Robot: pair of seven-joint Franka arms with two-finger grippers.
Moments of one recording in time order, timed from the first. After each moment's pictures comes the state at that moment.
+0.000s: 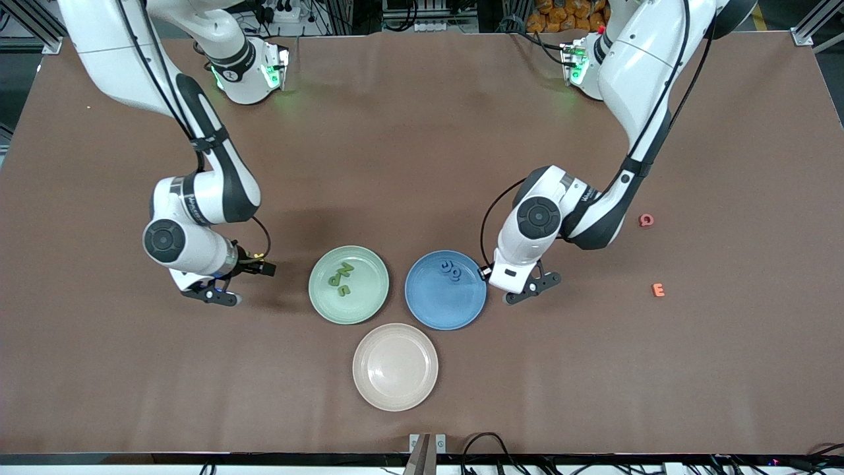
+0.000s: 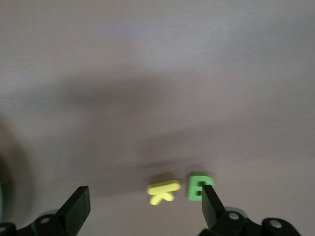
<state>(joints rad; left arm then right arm) -0.32 0.69 -0.26 -1.62 0.19 2.31 -1.06 0.20 0.51 -0.04 -1.90 0.05 2.27 0.35</state>
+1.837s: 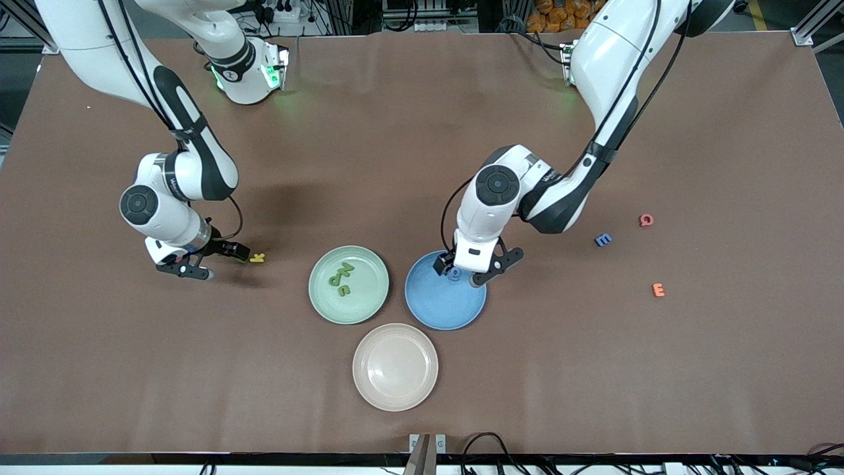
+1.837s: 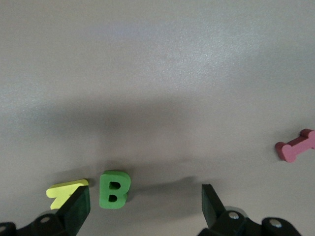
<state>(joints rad) -0.41 0.69 -0.29 -1.58 0.19 2.37 -1.33 0.08 0.42 -0.04 -2.22 0.02 2.60 0.23</state>
